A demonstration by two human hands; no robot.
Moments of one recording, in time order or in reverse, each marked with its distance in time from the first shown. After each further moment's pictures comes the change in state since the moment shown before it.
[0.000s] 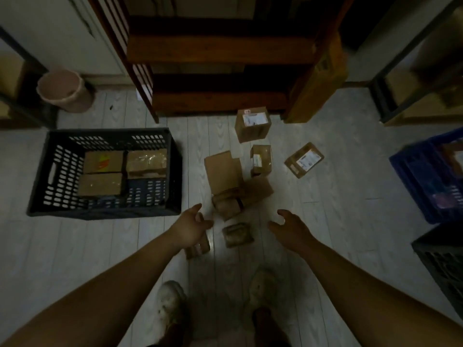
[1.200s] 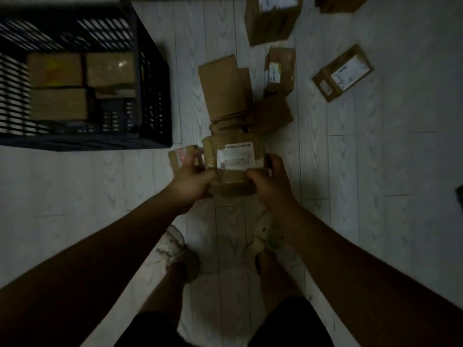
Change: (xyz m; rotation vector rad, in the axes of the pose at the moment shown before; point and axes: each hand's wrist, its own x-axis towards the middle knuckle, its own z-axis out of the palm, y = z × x) left_hand 0.108 -0.088 0.082 -0.508 -0.021 -0.030; right_hand 0.090 0.047 0.125 0.679 0.003 -0.045
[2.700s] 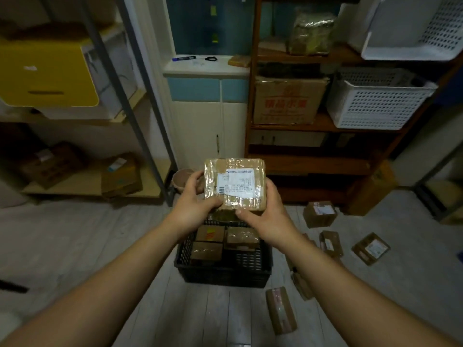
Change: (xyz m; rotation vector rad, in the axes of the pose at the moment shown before) left_hand -0.455 0.252 -0.394 0.026 0.197 0.807; right_hand -0.399 -0.369 0.326 -0.266 -0.118 -0.875
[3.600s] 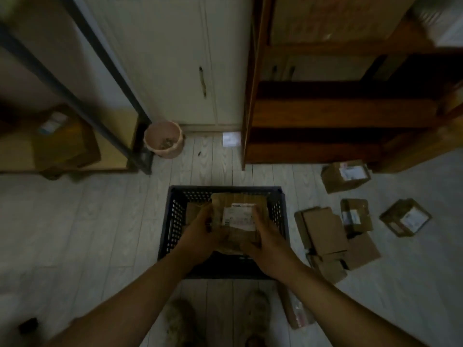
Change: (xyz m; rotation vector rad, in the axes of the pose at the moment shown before) left_hand 0.249 -0.269 0.012 0.209 -0.224 -0.397; right_hand 0.189 0.284 0.087 -0.184 -0.337 0.368
